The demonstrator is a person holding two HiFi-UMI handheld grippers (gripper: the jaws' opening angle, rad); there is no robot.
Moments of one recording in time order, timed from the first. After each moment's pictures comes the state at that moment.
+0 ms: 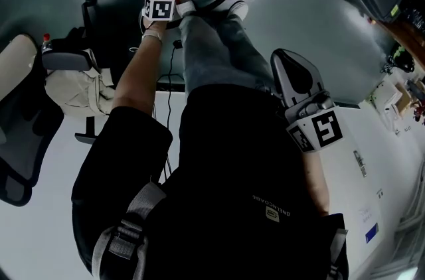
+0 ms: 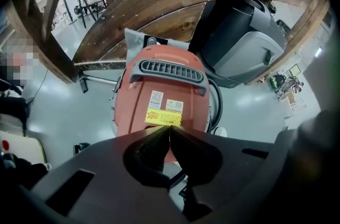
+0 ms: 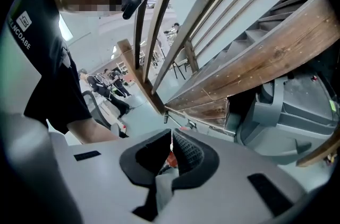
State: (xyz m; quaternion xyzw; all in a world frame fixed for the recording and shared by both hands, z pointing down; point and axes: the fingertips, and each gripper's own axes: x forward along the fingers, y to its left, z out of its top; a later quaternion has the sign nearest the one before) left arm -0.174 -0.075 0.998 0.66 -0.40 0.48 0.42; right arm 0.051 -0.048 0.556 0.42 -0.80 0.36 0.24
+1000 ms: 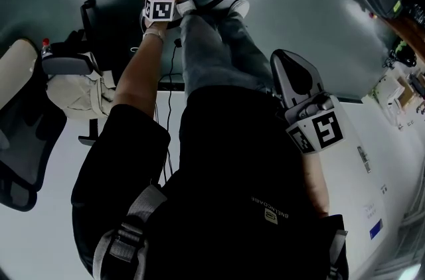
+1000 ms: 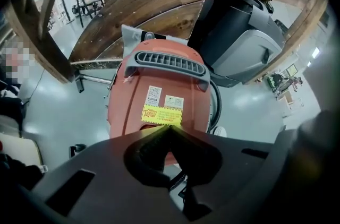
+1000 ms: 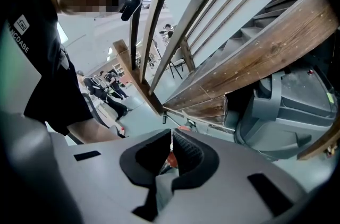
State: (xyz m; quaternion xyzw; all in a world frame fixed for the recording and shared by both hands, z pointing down) left arm -0.168 -0.071 1.020 0.67 -0.39 0.47 0.42; right arm 0.047 -0.047 0.567 0.43 -0.79 0.37 0.23
